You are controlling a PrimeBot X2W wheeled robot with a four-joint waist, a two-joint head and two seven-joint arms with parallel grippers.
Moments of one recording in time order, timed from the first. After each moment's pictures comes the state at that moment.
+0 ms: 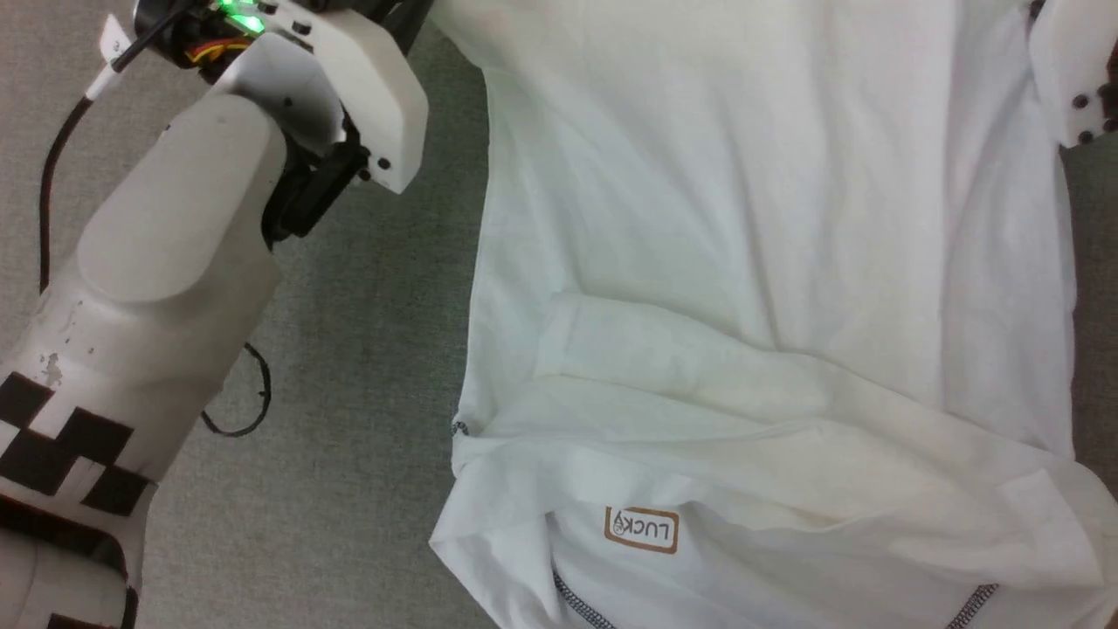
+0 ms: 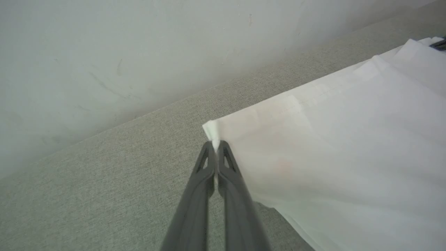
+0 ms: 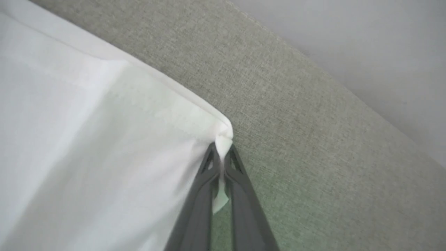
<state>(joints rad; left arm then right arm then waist) -1.14 0.42 -0.78 0.52 -0.63 -0.08 0.10 -1.13 -0.53 0.50 0.61 0.42 0.13 0.72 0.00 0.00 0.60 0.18</state>
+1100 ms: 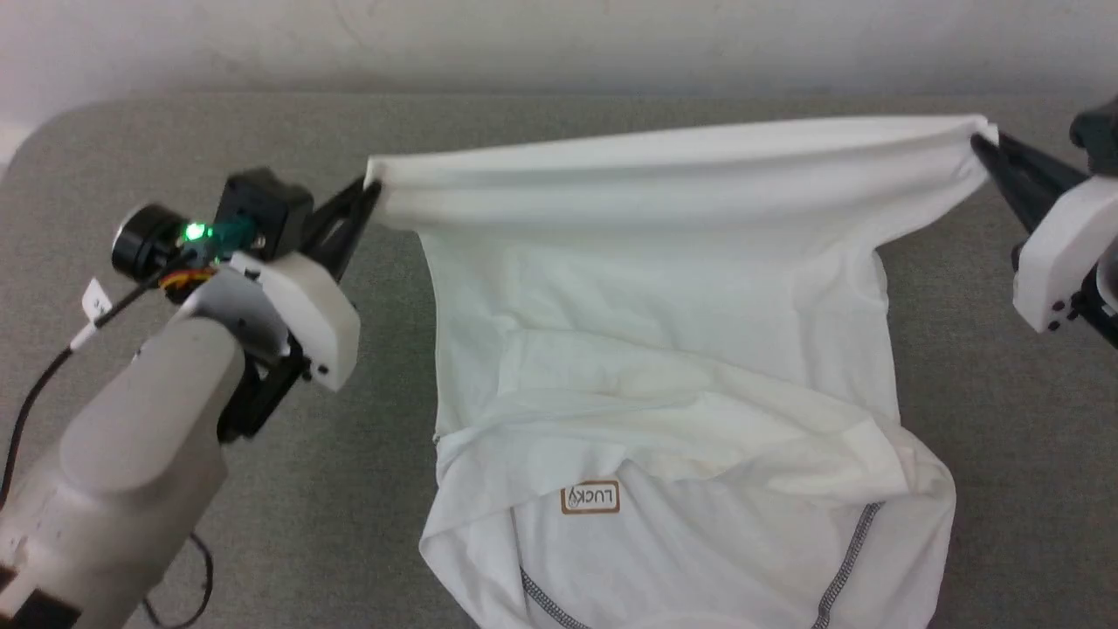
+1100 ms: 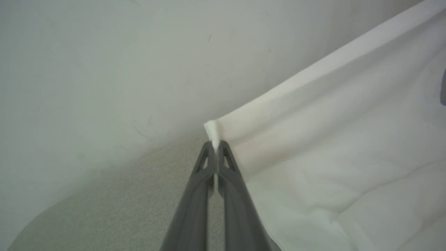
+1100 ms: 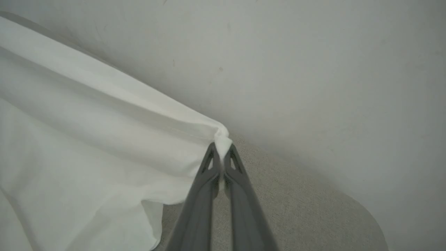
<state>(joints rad) -0.83 0.57 -0.81 0.47 -0.63 -0.04 -0.09 -0.87 -0.69 0.72 0.57 0.65 0.13 -0.01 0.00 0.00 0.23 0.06</state>
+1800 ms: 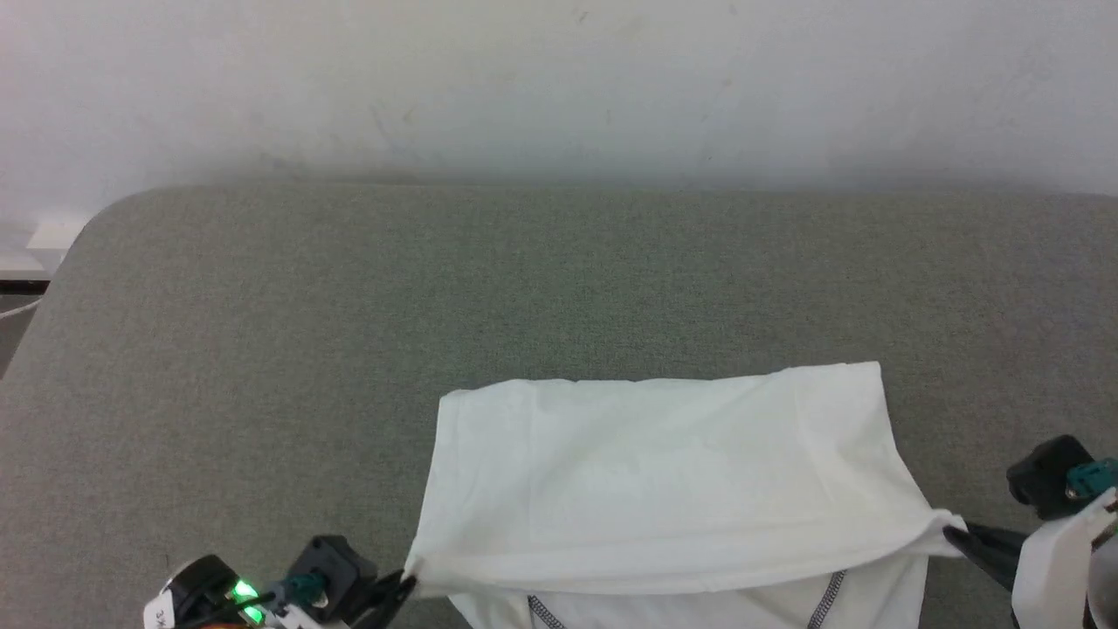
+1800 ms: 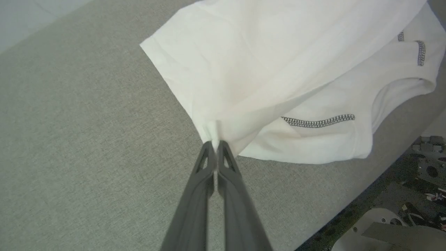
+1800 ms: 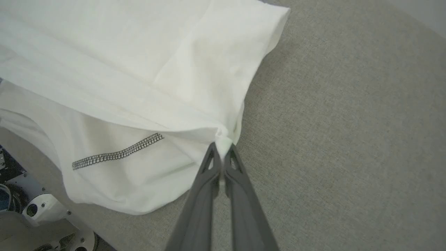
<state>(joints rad) -0.23 0.92 -0.97 -0.22 -0.70 0.20 0.17 -0.09 -0.86 0.49 -0.02 0.73 0.13 0.39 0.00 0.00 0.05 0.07</state>
